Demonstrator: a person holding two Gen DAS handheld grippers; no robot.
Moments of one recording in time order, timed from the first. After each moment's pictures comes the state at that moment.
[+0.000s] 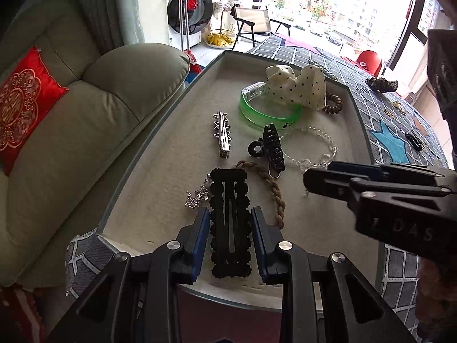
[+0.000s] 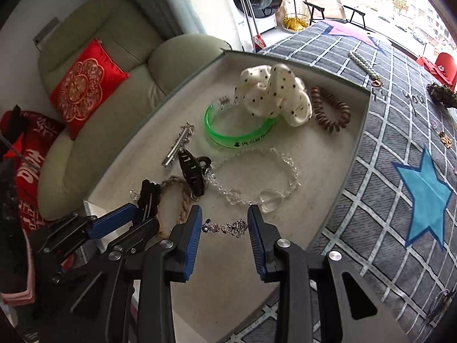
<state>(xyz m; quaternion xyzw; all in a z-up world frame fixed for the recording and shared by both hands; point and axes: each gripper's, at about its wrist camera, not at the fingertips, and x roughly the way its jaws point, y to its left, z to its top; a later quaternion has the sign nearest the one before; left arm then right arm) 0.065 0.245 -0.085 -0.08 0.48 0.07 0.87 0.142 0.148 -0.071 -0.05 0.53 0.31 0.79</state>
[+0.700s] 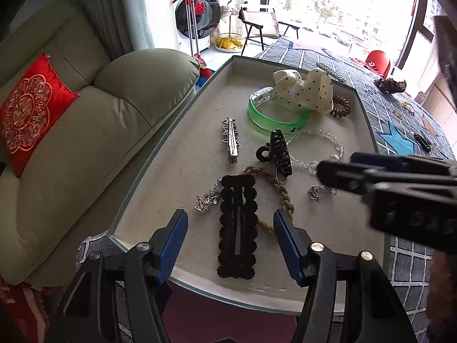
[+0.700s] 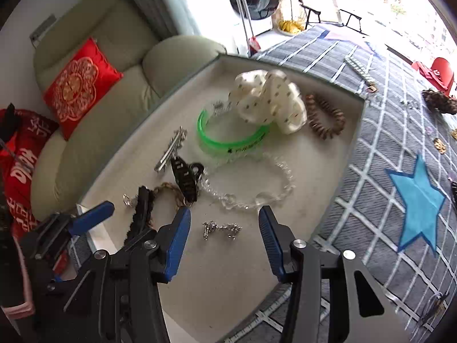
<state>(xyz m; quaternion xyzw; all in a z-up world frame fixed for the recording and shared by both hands) 0.064 0.243 -0.080 -0.07 0.48 0.10 0.87 0.142 0.137 -0.053 -0.05 0.51 0.30 0.80</state>
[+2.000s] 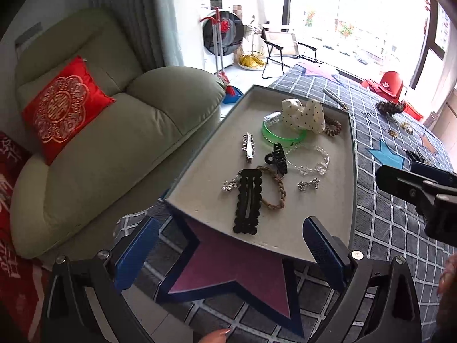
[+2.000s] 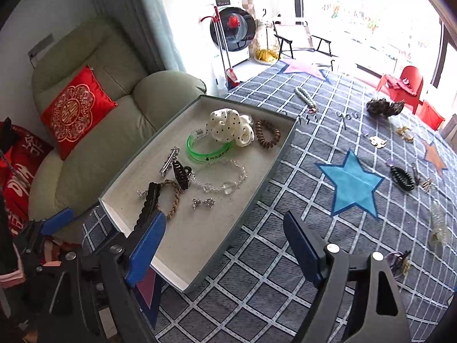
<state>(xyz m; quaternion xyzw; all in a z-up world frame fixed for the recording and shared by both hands) 0.000 0.230 -0.023 -0.07 0.44 0.16 0.88 0.080 0.084 0.014 -0.05 0.45 0.25 0.86</state>
